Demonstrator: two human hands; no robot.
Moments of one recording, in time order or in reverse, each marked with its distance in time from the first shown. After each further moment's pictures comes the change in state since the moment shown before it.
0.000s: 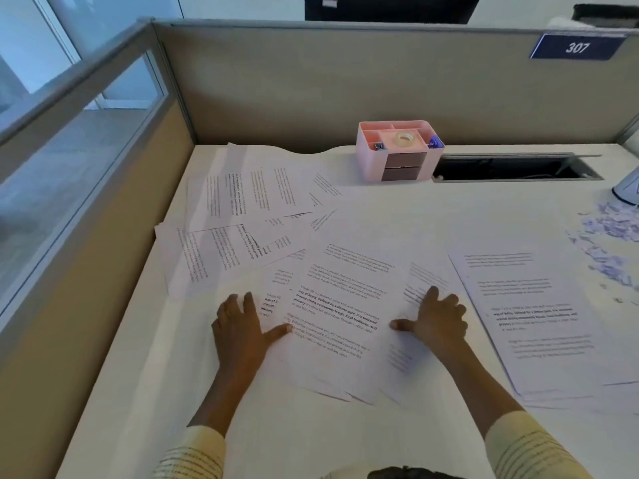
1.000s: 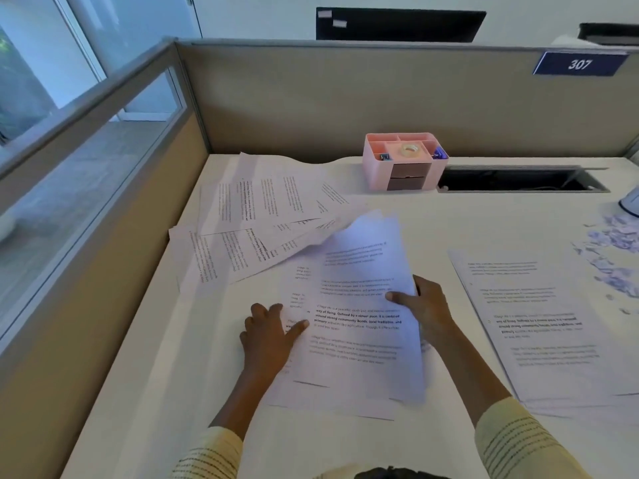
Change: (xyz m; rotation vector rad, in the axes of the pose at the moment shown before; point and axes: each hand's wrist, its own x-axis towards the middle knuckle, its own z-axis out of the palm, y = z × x) left_hand -0.017 0.030 0.000 -0.176 -0.076 -0.010; right_hand 0.008 -0.011 -0.014 1.036 -0.090 -0.252
